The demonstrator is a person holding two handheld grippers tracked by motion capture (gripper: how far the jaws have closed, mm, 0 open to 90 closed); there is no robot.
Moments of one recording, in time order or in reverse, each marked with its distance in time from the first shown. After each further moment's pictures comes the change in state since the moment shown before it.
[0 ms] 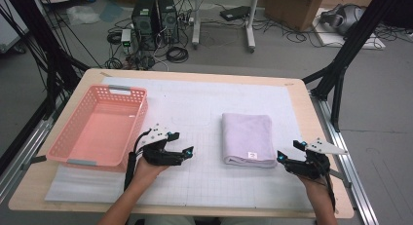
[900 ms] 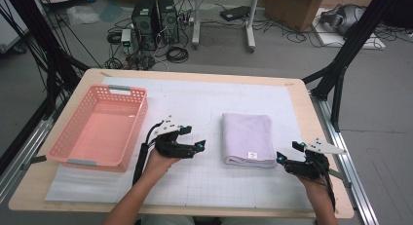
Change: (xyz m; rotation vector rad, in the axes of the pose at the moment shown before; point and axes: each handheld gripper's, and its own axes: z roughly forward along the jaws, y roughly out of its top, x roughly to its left) left arm -0.013 0.035 0.038 0.011 -0.060 -0.024; right arm -0.001 -0.002 0.002 0.020 0.019 0.009
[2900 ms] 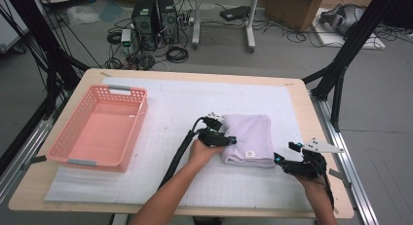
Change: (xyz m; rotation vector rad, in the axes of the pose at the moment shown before) left arm -0.010 -0.002 0.122 0.284 -0.018 -0.240; right arm 0.001 -0.001 0.006 0.012 0.048 0.006
